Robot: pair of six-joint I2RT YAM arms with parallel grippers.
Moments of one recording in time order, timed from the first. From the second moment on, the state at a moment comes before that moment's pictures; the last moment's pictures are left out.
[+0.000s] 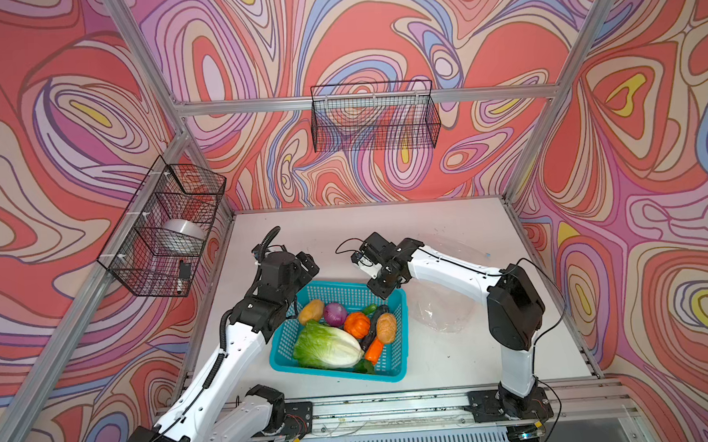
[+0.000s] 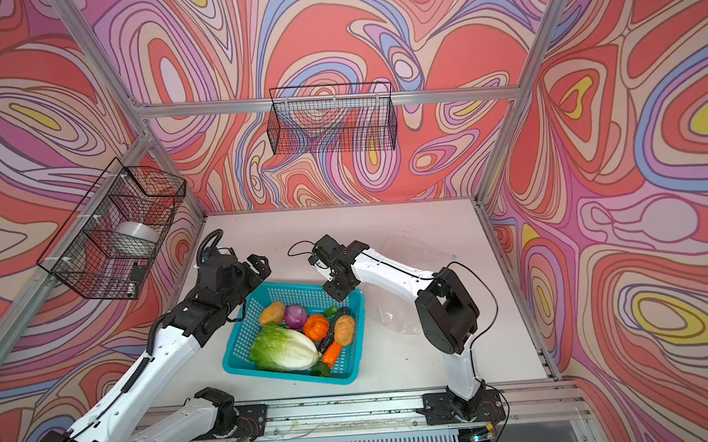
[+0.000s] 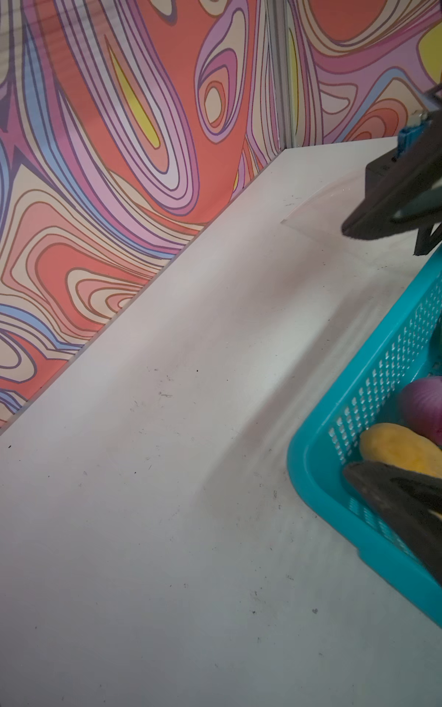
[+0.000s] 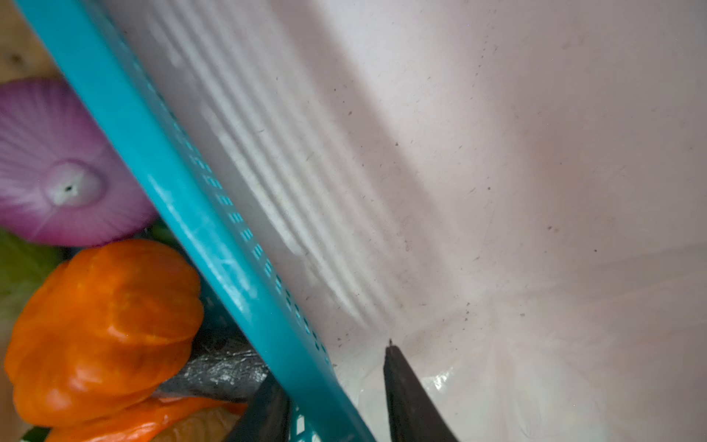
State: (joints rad) left arm -0.35 1.00 0.86 -0.44 -0.23 -0.92; right arm 0.77 1.93 1.59 -0.89 0.01 -0.08
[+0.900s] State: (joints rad) left arm -0.33 1.14 0.95 -0.43 -0.11 -0.92; right arm 0.70 1.88 1.46 -0.66 0.04 0.78
